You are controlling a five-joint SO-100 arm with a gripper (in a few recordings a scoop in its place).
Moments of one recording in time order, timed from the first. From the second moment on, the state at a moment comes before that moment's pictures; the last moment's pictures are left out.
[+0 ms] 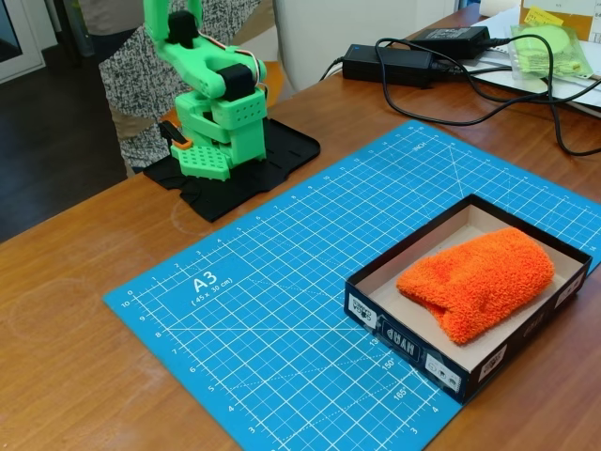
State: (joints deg) arm 8.3 190.6 110.6 86.7 8.8
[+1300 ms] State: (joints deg) arm 7.0 192.4 170.3 61.6 1.7
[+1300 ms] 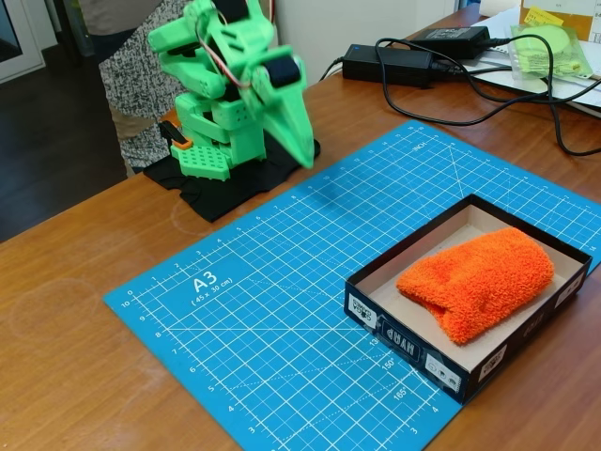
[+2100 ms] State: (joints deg) arm 6.0 192.7 176.1 62.8 3.7
